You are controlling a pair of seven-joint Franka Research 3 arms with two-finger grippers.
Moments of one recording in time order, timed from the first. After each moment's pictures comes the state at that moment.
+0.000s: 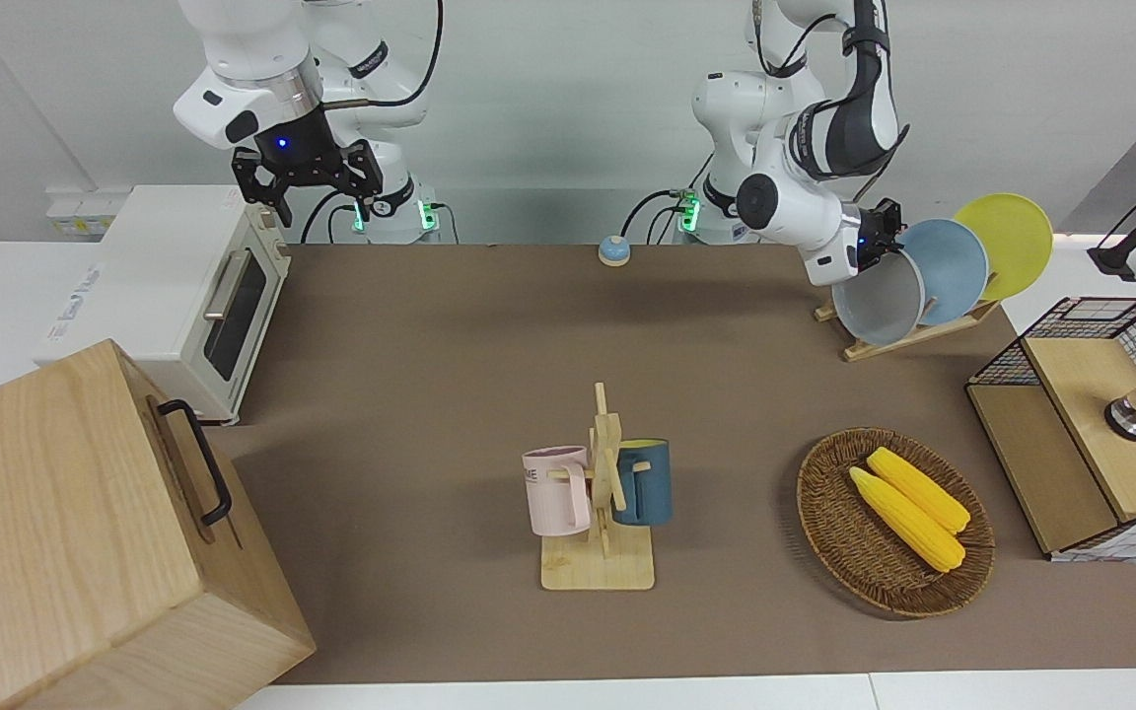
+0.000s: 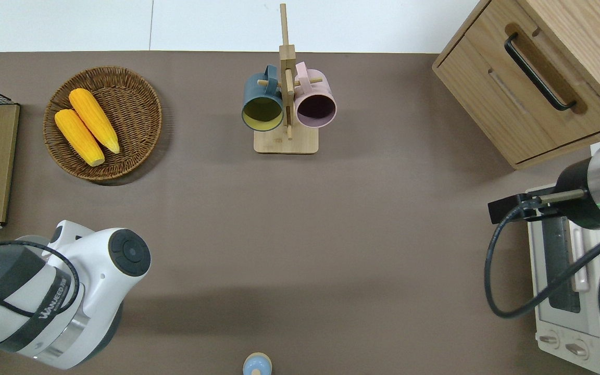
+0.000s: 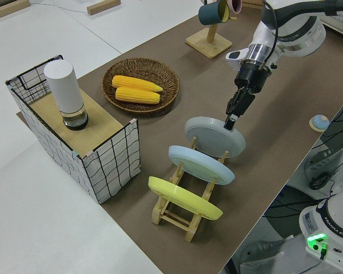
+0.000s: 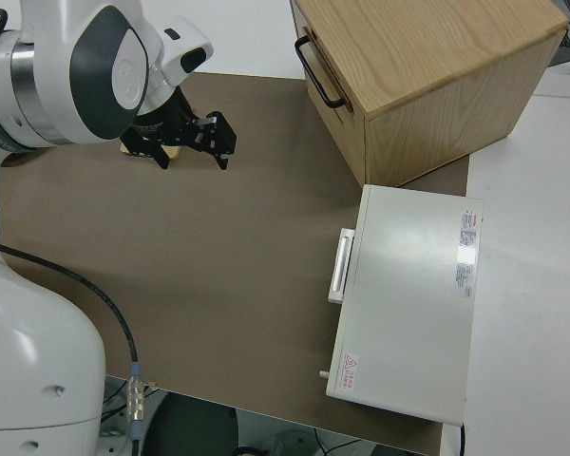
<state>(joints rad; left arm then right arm) -0.14 -0.15 -0.10 -2.36 0.90 1.54 -1.05 -0.05 -0.02 0.19 -1.50 0.00 1.42 0.06</state>
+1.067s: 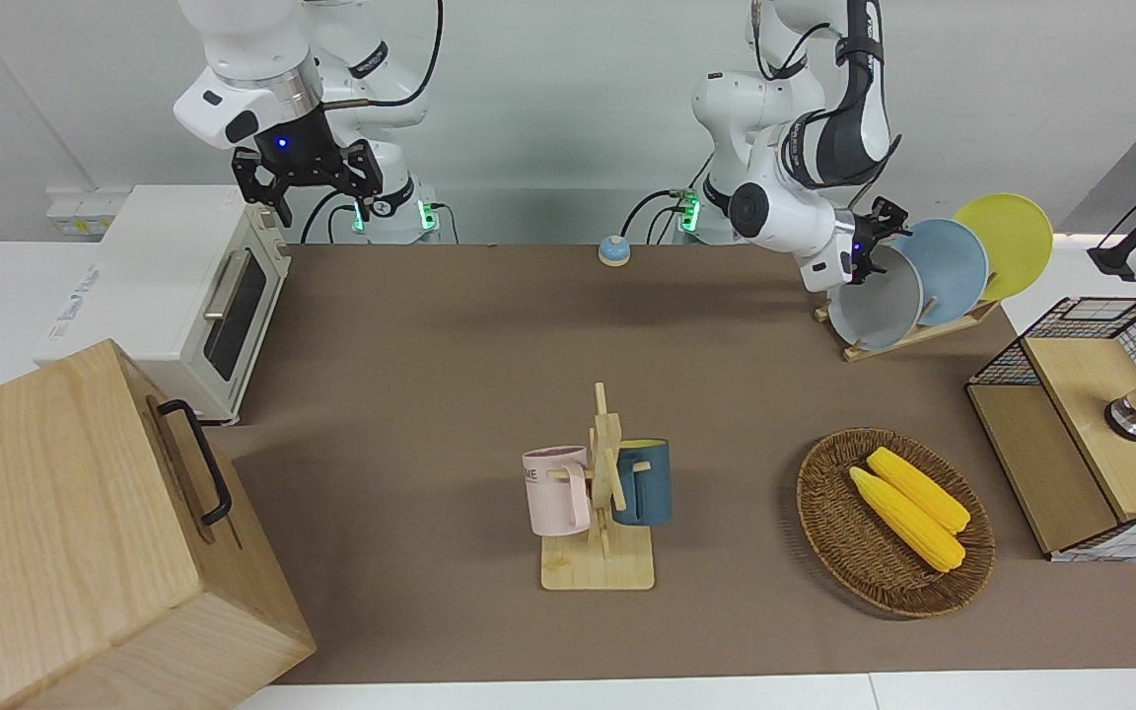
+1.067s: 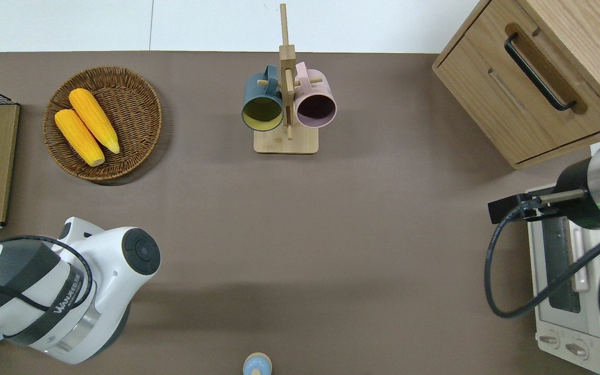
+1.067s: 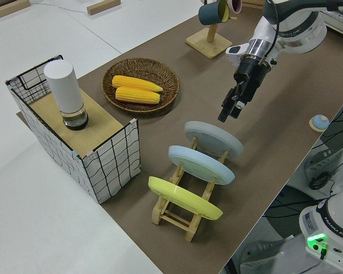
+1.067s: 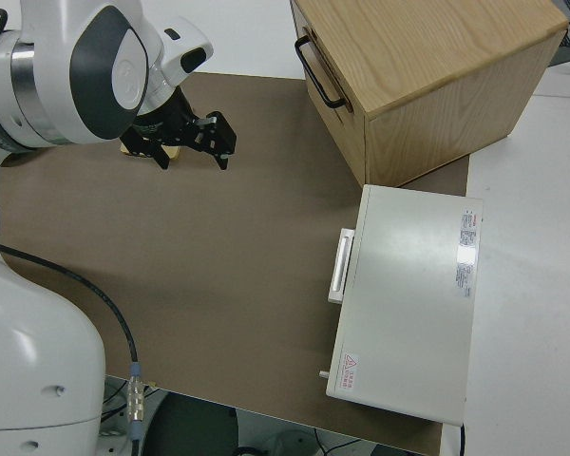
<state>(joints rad) -0.14 -0.15 -0.11 -2.33 0.92 1.54 -1.05 -0.05 -0.02 0.19 -1.50 0.00 1.42 0.06</state>
